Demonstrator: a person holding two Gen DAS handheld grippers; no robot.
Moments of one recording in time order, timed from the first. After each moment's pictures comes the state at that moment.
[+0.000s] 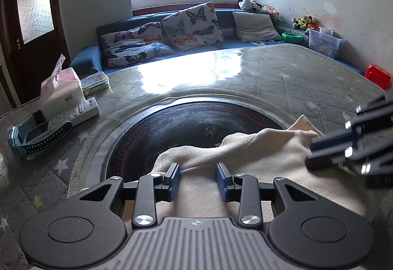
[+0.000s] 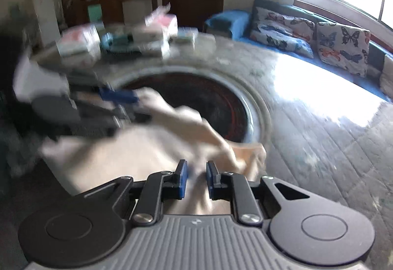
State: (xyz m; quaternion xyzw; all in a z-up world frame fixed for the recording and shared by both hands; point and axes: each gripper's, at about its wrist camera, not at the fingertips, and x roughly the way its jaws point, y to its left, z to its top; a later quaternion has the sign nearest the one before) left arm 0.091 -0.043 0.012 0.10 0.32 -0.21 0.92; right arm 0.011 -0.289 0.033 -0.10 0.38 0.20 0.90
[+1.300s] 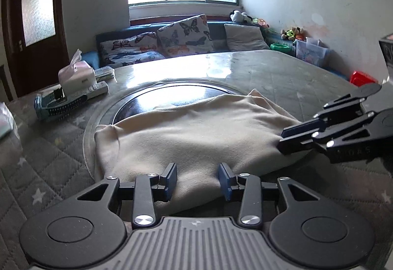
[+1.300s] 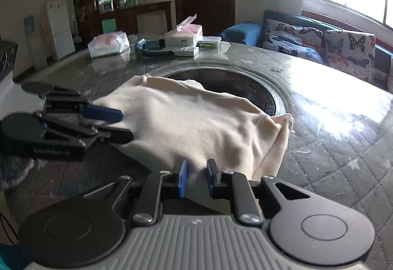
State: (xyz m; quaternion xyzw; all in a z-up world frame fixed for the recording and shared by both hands) left arm -0.029 -0.006 0.019 0.07 0.30 -0.23 0.93; right arm -0.068 -0.278 0.036 -0.08 0.35 0.24 0.90
